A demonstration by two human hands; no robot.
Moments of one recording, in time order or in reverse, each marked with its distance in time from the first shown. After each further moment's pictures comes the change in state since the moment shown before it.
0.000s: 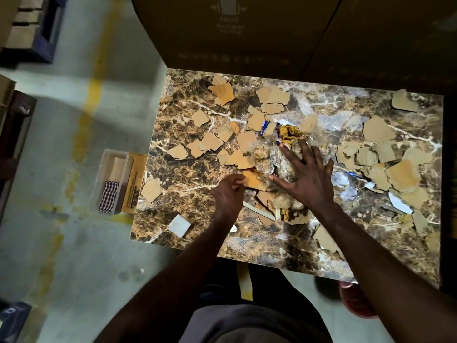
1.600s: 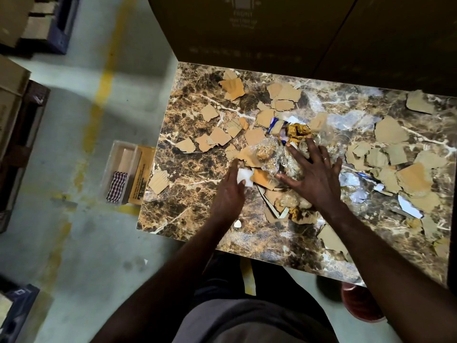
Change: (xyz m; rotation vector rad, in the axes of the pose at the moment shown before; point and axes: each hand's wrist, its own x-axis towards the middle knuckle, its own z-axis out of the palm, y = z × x) left_hand -0.015 -0.002 -0.027 0.222 -0.171 0.211; right_hand 0.000 0.000 0.000 -0.036 -0.011 -0.009
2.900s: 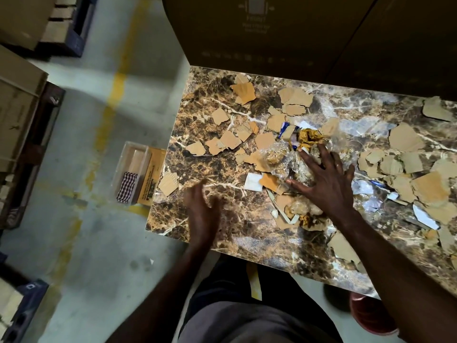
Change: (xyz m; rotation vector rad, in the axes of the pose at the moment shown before) left_hand -0.044 -0.052 -0.044 0.040 0.403 -0.202; right_hand -0.002 0.004 0.002 -0.009 0.035 -0.007
